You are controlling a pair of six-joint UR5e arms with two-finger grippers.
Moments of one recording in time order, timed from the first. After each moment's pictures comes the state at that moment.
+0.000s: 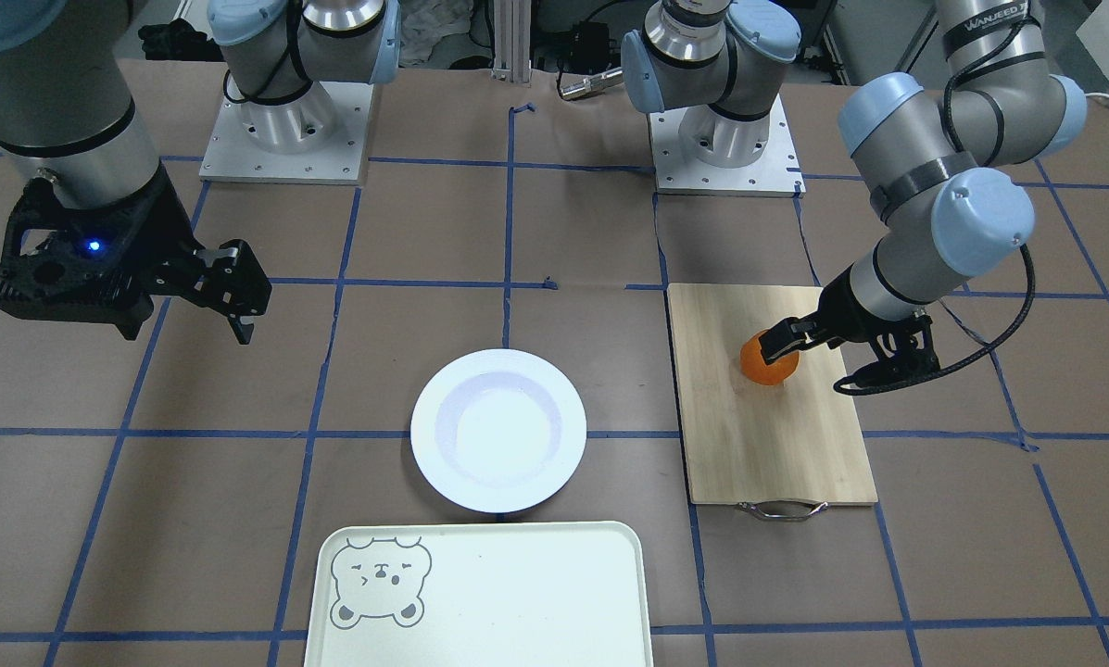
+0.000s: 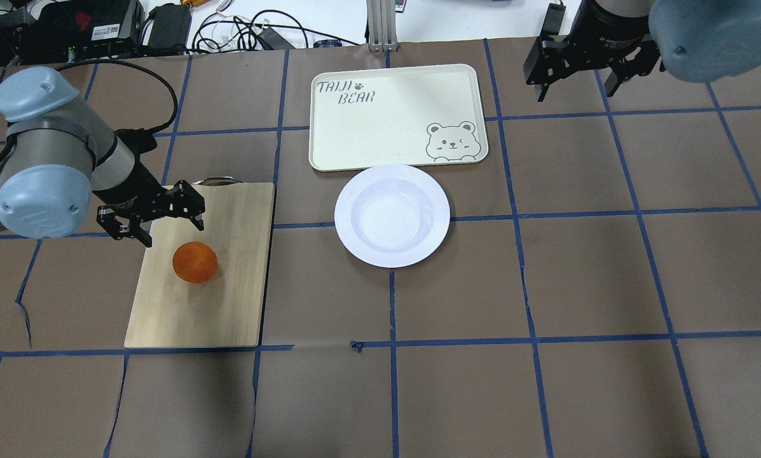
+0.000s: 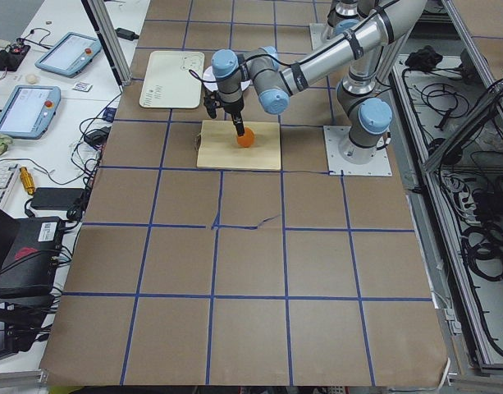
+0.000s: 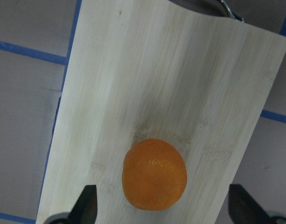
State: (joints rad) left arm -1.29 -1.74 -1.94 -1.20 1.52 0.00; right arm 1.55 -1.43 1.49 -1.76 -1.61 -0.01
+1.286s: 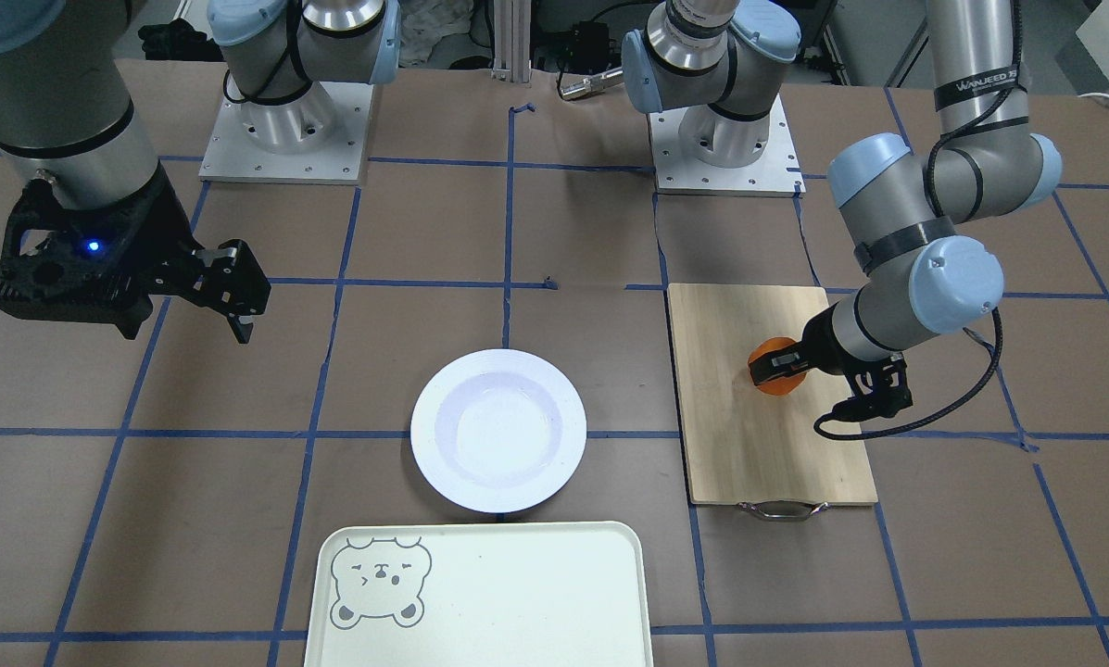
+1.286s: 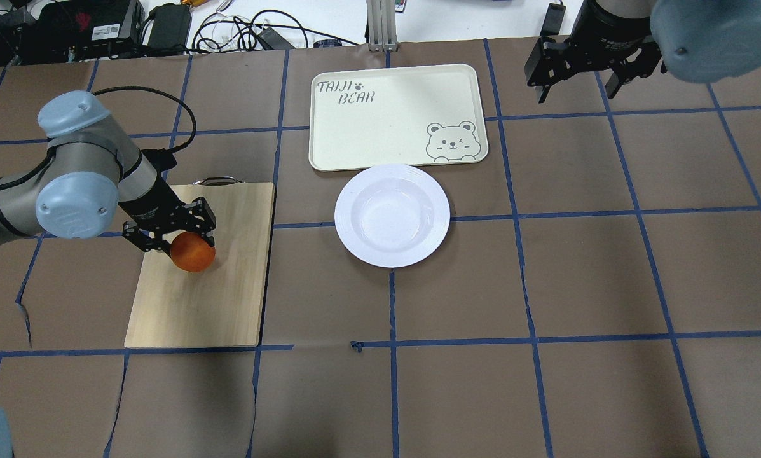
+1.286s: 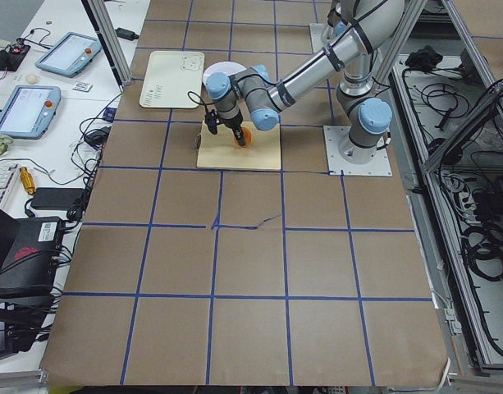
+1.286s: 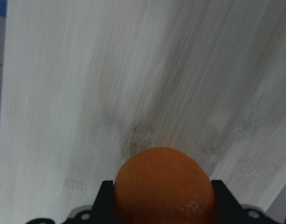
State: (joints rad) left arm -1.30 -1.84 -1.91 -1.16 1.52 -0.02; right arm 1.55 -1.44 1.50 -1.75 -1.61 -0.01
